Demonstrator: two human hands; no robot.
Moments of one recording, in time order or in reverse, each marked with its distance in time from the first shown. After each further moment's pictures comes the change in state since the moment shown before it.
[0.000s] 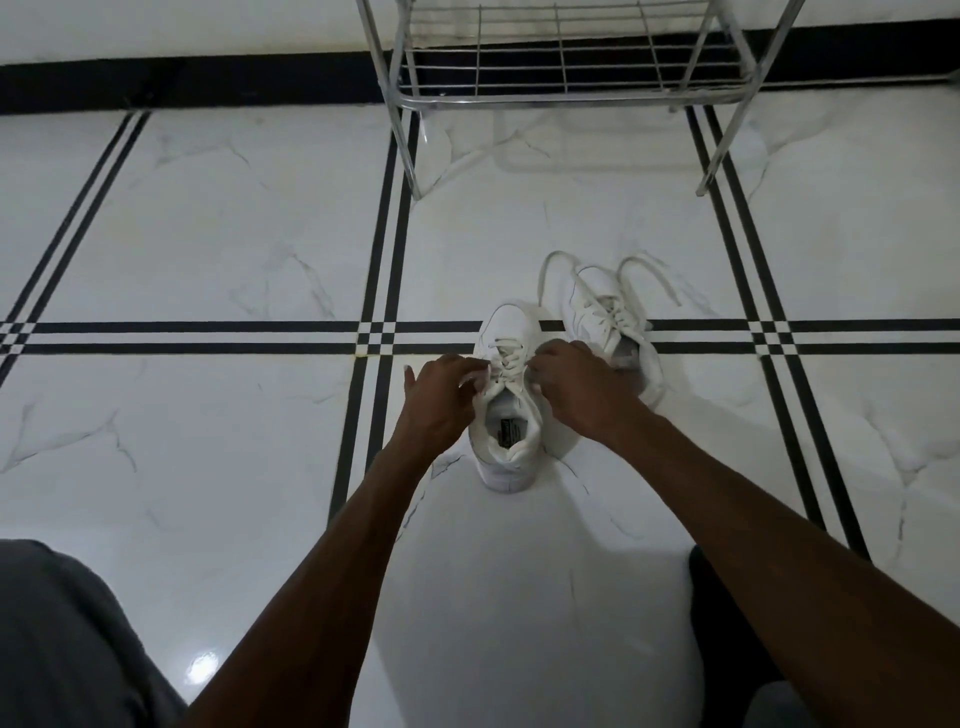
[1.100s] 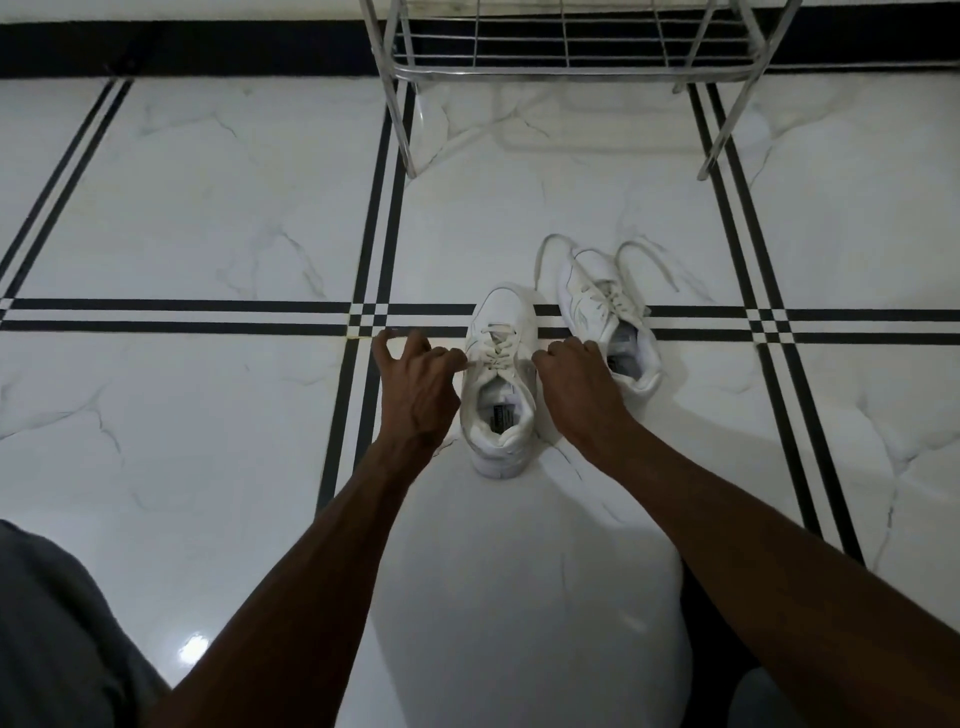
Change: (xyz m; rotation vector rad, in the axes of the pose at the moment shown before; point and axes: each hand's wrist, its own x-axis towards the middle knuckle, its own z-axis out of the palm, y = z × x) left_hand -0.009 -0.012 0.010 0.567 0.336 0.212; right_hand -0.016 -0.012 0.017 -0.332 0.205 -0.010
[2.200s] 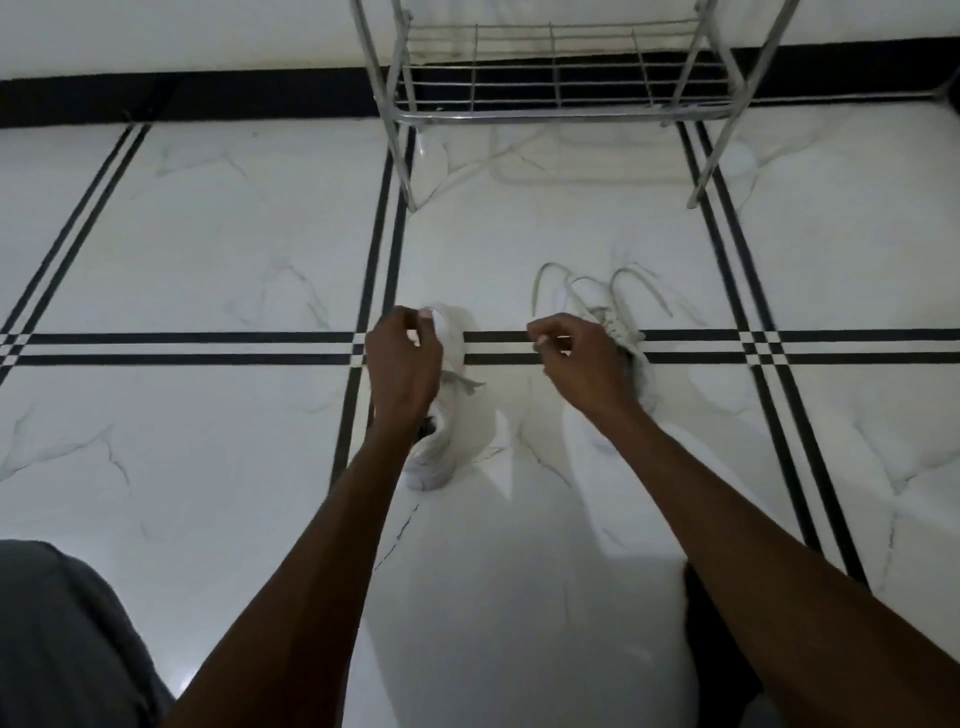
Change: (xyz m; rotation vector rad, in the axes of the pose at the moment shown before) left_hand 0.049 0.003 -0.055 -0.725 0.160 -0.539; right_hand 0.032 0.005 -0.047 1.025 0.124 0.465
